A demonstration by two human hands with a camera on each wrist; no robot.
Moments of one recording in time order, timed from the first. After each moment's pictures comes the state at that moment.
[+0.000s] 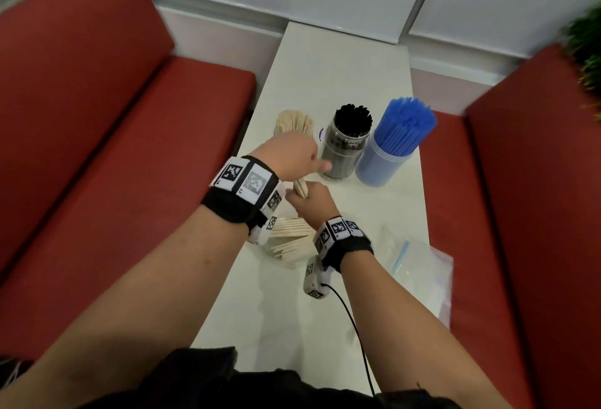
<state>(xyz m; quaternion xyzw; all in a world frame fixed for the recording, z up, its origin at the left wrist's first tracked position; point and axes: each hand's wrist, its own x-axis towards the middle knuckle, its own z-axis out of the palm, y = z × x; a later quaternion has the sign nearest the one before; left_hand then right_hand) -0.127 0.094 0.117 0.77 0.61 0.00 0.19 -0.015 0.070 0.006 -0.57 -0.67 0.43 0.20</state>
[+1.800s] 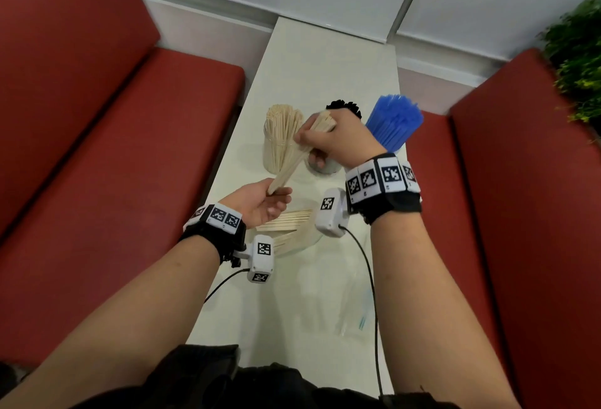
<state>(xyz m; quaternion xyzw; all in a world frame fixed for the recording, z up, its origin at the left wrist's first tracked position) -0.149 0.052 -0.008 0.09 0.51 0.36 0.78 0.014 0.100 0.145 -0.49 -0.69 0.48 0.23</state>
